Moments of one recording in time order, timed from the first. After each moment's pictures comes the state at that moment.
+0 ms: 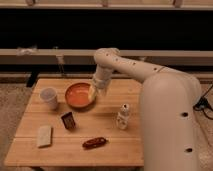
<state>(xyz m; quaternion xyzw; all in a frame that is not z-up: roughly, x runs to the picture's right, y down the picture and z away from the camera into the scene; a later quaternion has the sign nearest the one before) -0.051 0.044 0.820 -0.42 0.09 0.46 0.78</state>
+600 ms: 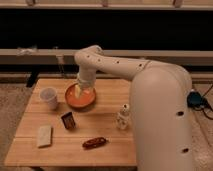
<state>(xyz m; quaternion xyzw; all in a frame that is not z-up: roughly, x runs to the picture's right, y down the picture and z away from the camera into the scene) -0.127 0.027 0.809 -0.35 0.05 0.43 0.83</state>
